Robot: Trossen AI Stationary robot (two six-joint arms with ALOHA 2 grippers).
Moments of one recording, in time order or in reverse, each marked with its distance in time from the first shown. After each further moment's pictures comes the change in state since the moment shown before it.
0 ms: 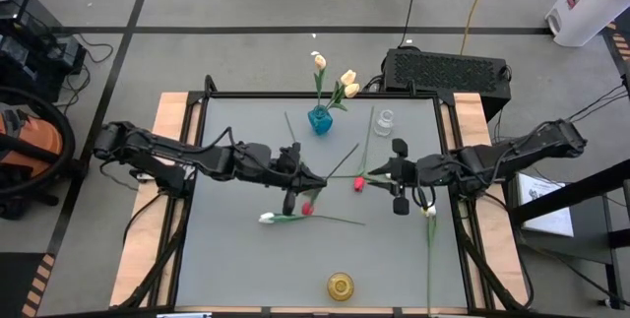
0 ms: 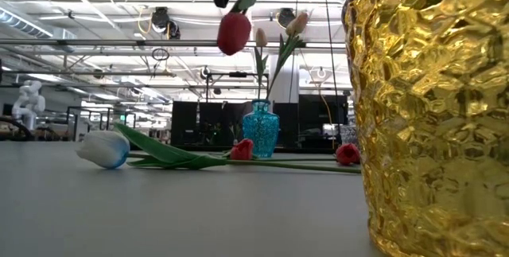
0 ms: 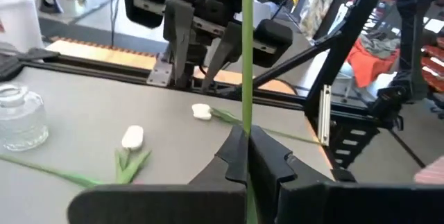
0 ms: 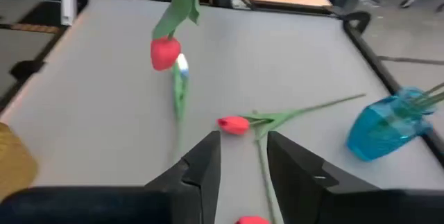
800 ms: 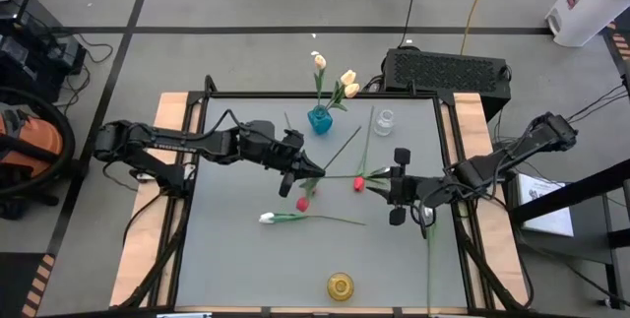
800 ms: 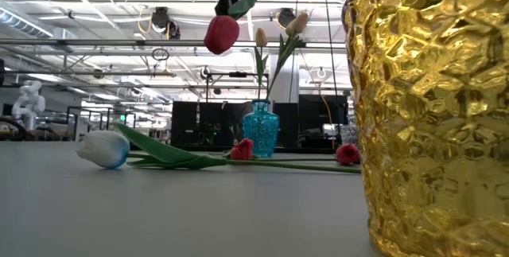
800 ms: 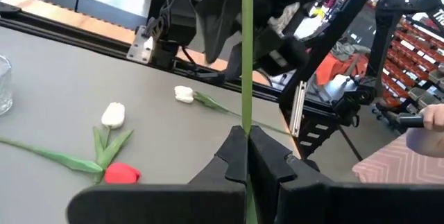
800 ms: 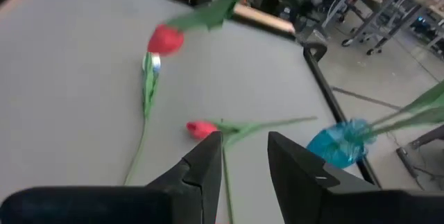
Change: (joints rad) left arm 0.173 -0.003 0.000 -0.044 0.303 -0.105; right arm 0.186 0.084 0.035 0.023 0.317 -0.120
